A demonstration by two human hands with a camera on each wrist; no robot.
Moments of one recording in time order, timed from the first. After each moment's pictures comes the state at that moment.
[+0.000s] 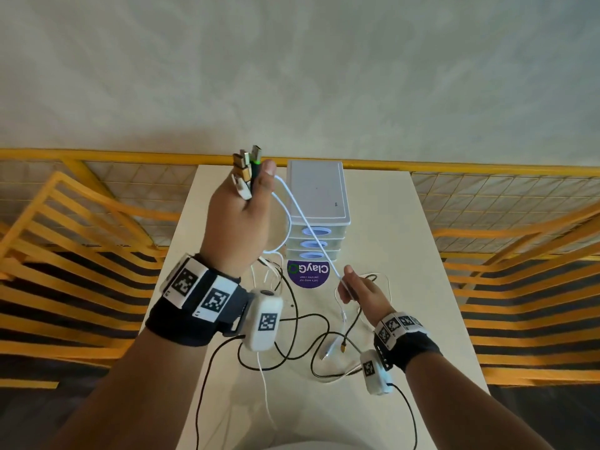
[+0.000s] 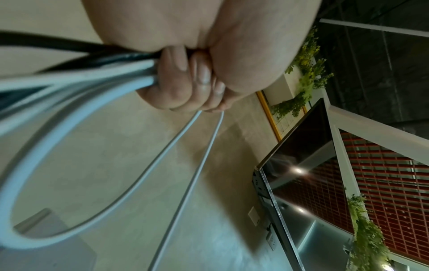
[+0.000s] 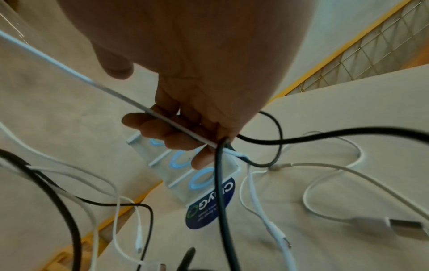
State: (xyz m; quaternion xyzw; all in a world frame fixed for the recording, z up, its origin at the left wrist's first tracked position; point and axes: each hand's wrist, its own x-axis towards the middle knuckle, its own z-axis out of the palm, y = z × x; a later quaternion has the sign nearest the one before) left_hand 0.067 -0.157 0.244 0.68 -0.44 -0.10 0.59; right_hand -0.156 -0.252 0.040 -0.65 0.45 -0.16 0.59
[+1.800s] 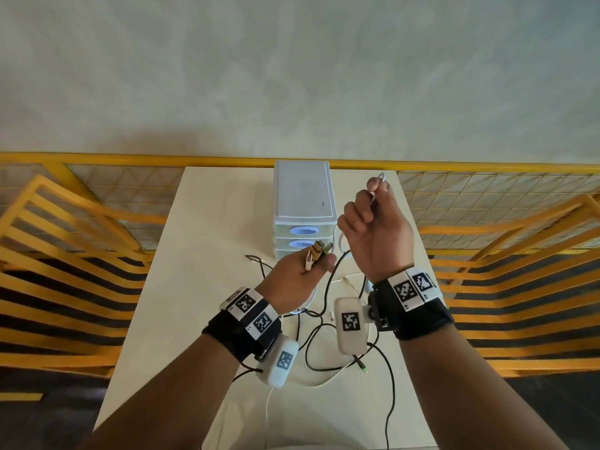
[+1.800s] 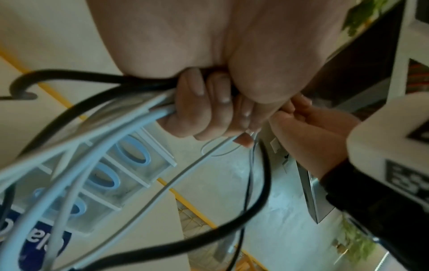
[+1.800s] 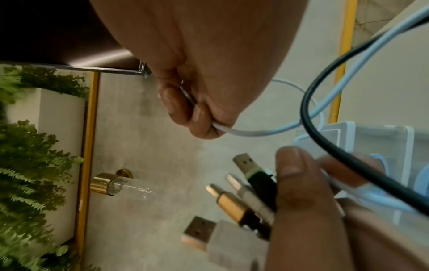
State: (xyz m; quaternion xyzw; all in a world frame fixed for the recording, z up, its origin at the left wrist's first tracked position) left_hand 0.006 -0.170 0.144 0.65 -0.56 -0.37 0.35; right_hand -0.122 -0.257 0.209 -0.33 0.17 -0.49 0.79
